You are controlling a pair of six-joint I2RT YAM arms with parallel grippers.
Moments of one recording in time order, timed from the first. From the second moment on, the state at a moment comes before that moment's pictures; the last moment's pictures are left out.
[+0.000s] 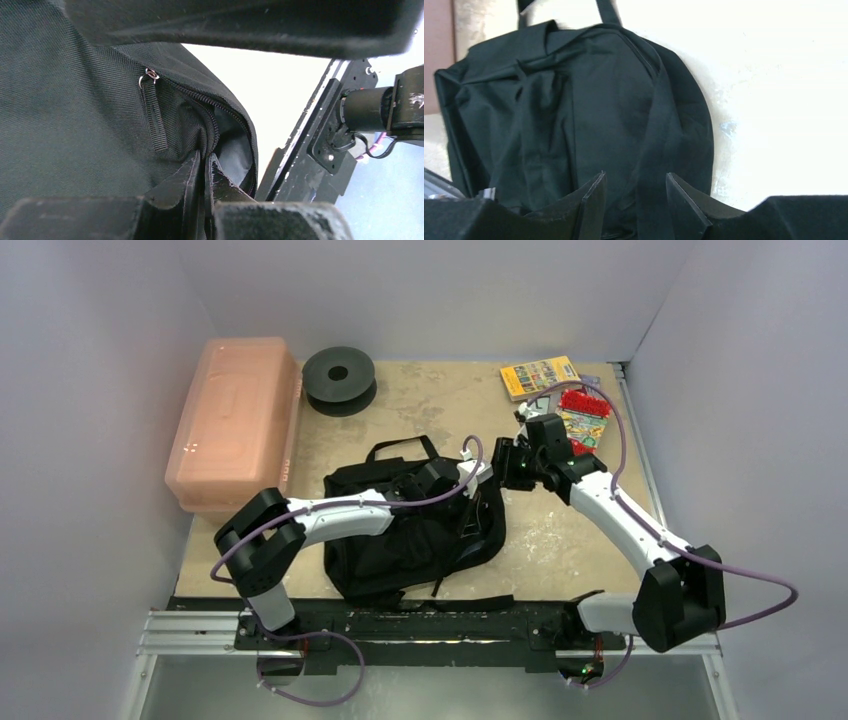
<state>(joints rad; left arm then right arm) -0.96 1.70 1.06 0.00 0.26 -0.38 0.36 1.29 0.98 -0.49 -0.20 0.45</state>
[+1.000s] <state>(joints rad) -0.85 1.64 1.10 -0.15 0.39 -0.46 0.45 1.20 0.73 -0.47 -0.05 0.52</state>
